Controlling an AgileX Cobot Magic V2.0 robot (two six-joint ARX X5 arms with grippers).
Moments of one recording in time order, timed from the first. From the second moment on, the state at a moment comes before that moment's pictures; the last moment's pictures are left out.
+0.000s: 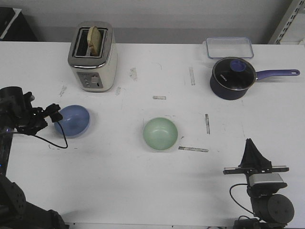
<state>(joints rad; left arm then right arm) 0.35 1.61 1.36 -0.82 0.33 -0.12 0.10 0.16 0.29 0.02 0.03 0.01</state>
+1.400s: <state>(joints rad) -0.05 1.59 1.52 -0.89 0.18 -0.23 0.10 0.16 0.29 0.02 0.03 0.01</state>
